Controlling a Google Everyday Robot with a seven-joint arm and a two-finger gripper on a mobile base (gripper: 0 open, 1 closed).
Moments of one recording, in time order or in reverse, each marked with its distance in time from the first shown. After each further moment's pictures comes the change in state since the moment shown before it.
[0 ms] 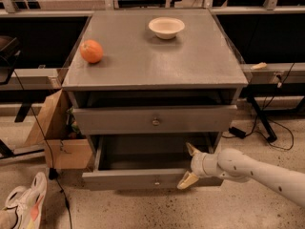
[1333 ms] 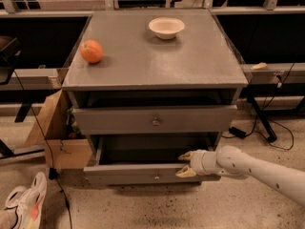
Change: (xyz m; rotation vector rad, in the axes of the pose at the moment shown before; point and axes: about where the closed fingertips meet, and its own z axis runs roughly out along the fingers) arm 0.002 -0.012 0.003 0.014 0.001 -0.007
